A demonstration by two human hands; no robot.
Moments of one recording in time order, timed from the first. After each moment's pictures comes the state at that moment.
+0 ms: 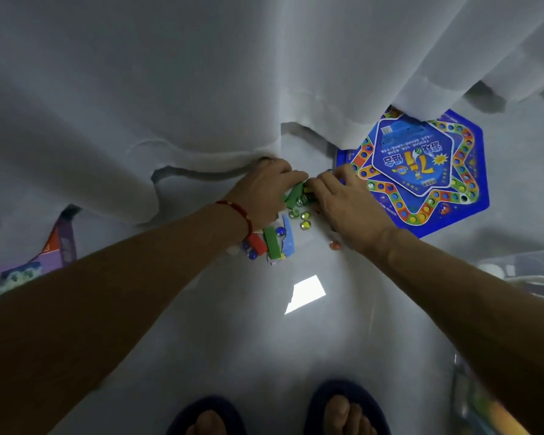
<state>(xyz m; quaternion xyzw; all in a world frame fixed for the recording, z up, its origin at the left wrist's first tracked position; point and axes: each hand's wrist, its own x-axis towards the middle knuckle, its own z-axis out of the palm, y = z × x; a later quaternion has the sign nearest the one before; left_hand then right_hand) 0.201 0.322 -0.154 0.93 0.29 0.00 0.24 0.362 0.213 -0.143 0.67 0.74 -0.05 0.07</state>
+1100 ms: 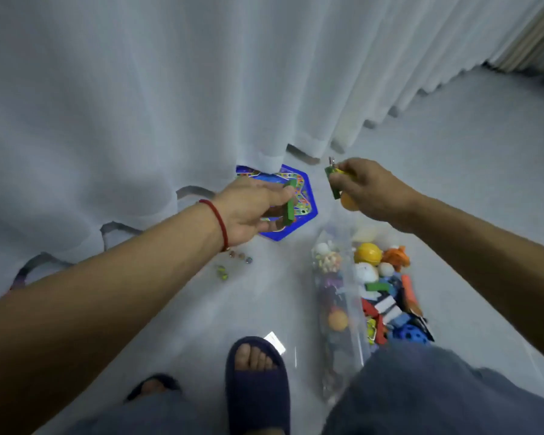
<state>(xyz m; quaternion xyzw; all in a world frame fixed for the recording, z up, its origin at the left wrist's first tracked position) 0.269 0.153 0.092 0.47 0.35 0.08 0.81 0.436 0.030 0.133 0.84 0.41 -0.25 -0.25</state>
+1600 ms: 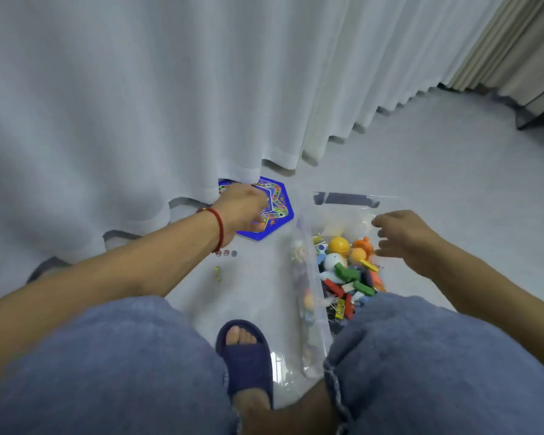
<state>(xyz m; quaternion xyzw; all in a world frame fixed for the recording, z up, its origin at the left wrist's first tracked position) 0.258 0.091 0.124 0.65 0.38 0.09 0.65 0.437 -0.126 0.144 0.87 0.07 -0.27 -0.41</state>
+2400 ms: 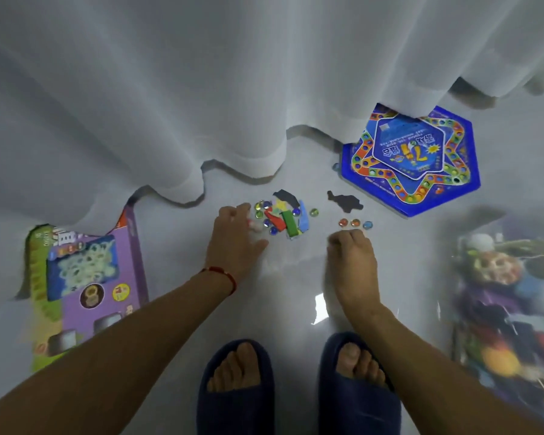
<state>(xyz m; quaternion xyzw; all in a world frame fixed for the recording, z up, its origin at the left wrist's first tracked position) 0.091 0.222 -0.147 0.77 0.57 0.06 0.28 0.272 0.091 -0.164 0.84 0.44 -0.17 -0.26</state>
